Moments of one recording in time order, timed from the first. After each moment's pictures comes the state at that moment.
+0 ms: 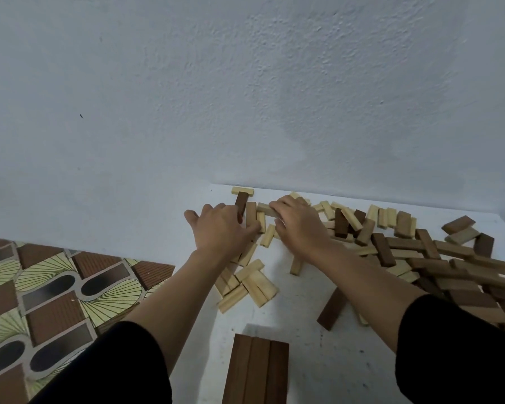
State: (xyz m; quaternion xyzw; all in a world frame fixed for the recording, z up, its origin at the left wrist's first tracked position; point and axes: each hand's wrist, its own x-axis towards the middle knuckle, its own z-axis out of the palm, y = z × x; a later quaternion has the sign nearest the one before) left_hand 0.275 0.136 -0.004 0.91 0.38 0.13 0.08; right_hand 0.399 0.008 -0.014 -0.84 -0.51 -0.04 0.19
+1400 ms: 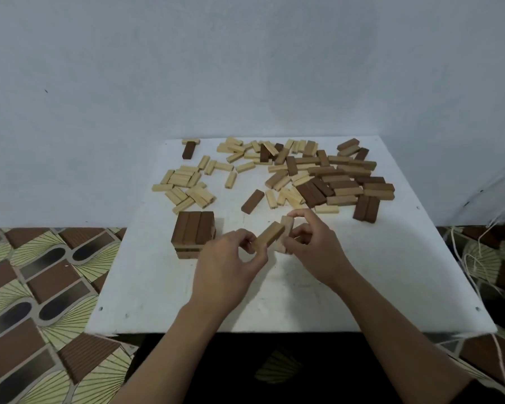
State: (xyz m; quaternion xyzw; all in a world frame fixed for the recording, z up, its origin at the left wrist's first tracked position) left_hand 0.111 -0.132 0.034 0.89 0.23 0.20 0.33; right_hand 0.241 -0.272 0.019 -0.79 -0.24 0.19 0.52
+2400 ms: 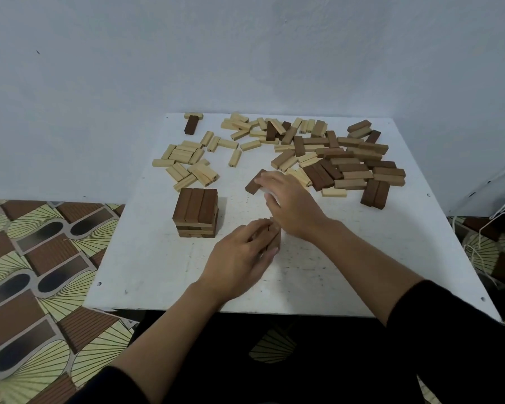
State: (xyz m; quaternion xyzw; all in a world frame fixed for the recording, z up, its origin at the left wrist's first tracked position) left_hand 0.113 -0.121 -0.035 0.96 0.01 0.20 0.20; right_hand 0.276 -0.211 0.001 -0.84 -0.47 0.05 0.28
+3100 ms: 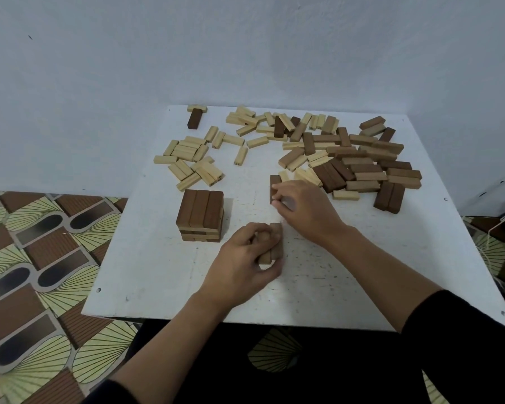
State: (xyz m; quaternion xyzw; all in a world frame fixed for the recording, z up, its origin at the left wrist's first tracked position) left_hand 0.113 -0.116 -0.042 0.92 0.05 0.23 0.32; right_hand 0.293 -0.213 -0.012 -0.83 -0.47 0.03 0.28
